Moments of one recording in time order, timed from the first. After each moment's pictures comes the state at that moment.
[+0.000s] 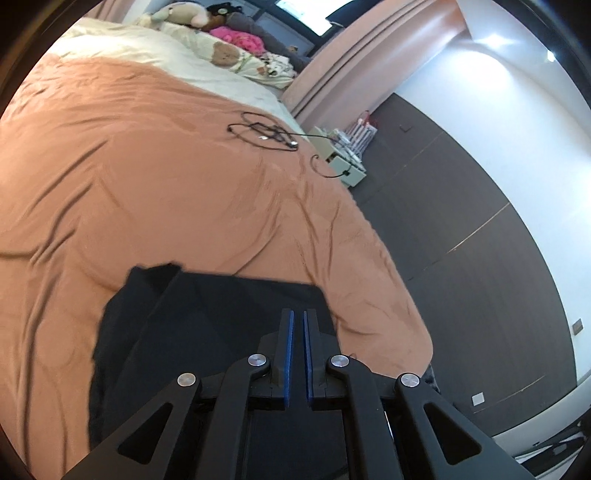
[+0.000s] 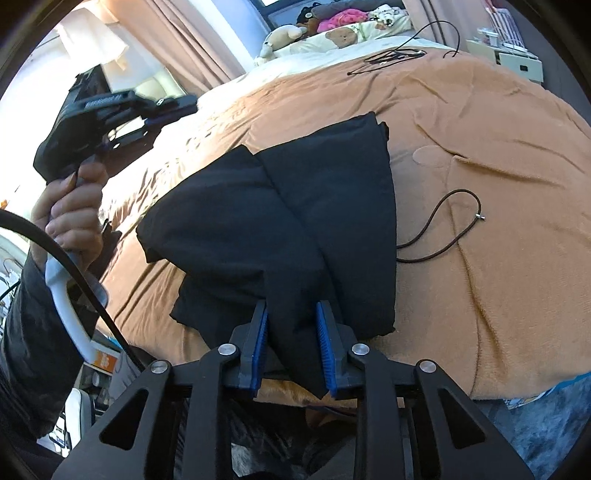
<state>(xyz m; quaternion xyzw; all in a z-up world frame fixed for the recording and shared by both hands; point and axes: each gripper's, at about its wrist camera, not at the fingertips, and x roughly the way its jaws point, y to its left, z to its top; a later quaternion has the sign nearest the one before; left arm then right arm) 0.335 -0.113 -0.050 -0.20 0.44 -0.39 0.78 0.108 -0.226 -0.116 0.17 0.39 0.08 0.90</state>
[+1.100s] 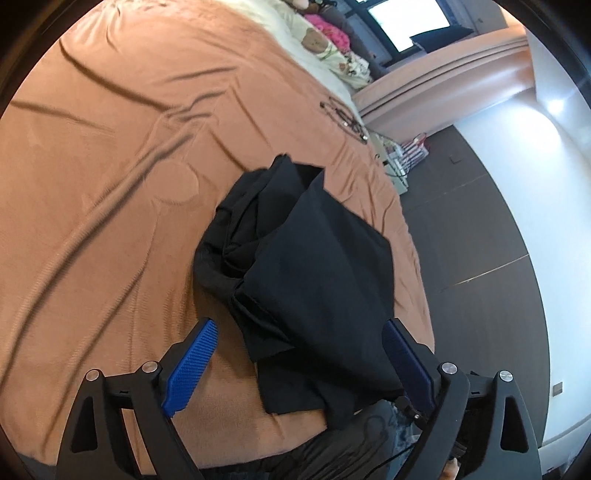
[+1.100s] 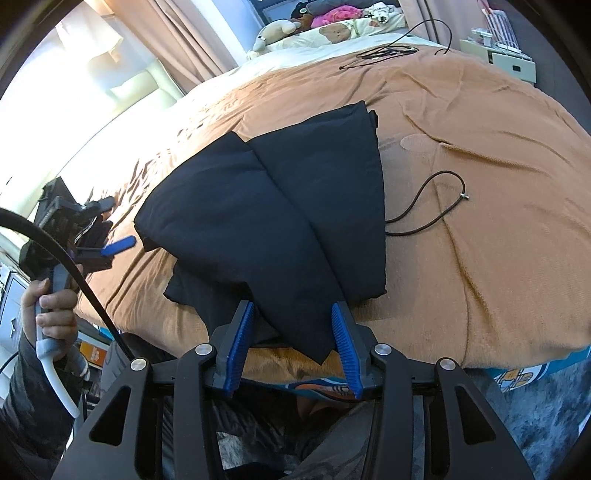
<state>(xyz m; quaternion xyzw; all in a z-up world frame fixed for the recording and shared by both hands) 0.270 -0.006 -0.139 -0.30 0.51 -0.30 0.75 0.088 -0.224 -0.115 0.16 0.40 0.07 0.90</state>
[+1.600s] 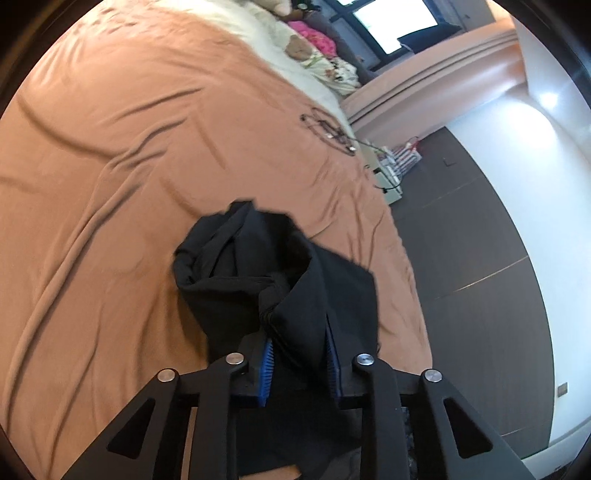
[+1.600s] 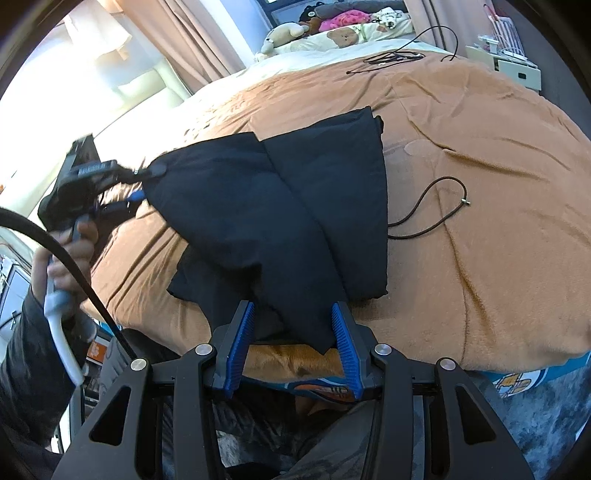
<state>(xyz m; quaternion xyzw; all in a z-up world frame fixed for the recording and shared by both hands) 0.319 -0.046 -0.099 -0.28 0.48 -0.32 0.77 0.081 -0.226 -0.113 0.15 0.39 0.08 0.91</state>
